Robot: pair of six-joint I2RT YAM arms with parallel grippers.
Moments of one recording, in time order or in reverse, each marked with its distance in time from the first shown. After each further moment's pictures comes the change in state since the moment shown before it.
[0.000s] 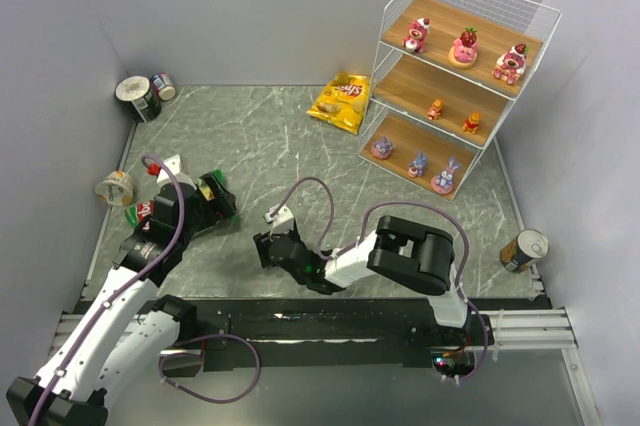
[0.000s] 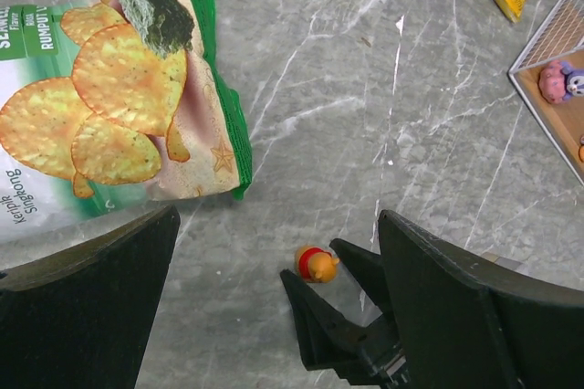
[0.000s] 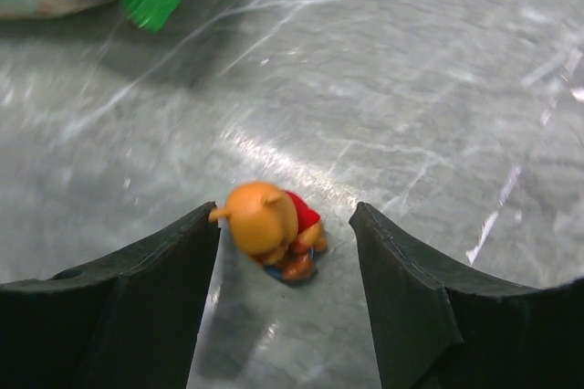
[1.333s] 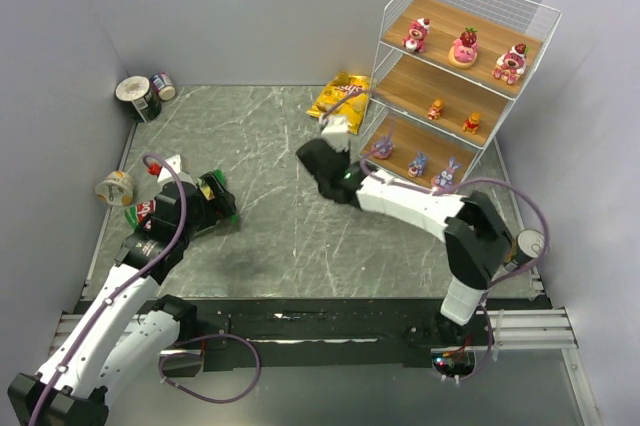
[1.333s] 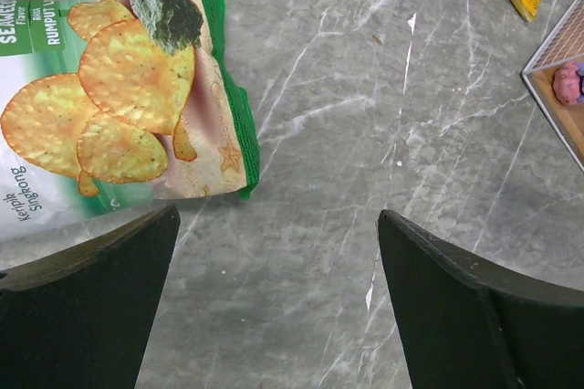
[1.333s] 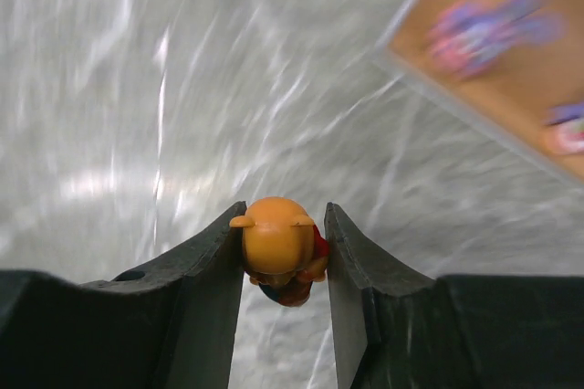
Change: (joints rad) left arm 0.004 0.013 0.000 -0.002 -0.008 -0.005; right arm -0.381 -0.274 0.398 -0.944 0.158 0.053
